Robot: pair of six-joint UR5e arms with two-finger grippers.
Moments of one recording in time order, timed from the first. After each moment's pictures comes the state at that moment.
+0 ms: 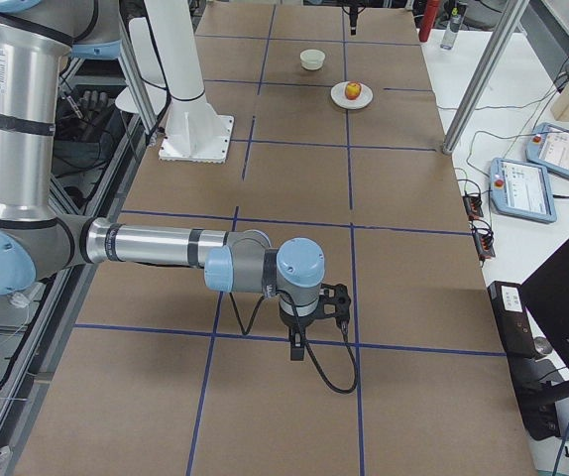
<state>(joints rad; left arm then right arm) -1.12 -1.96 -1.67 -1.70 -2.24 -0.68 1.59 -1.73 1.71 -1.55 2.30 -0.05</state>
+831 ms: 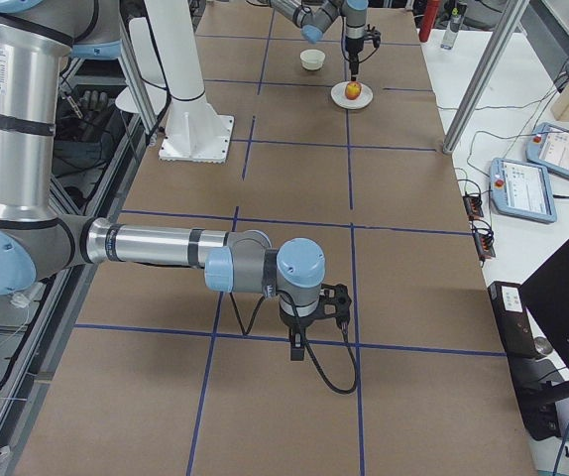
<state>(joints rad) -0.90 -2.14 -1.47 -1.77 -2.09 -0.96 1.59 -1.73 1.71 -1.55 2.30 -0.05</state>
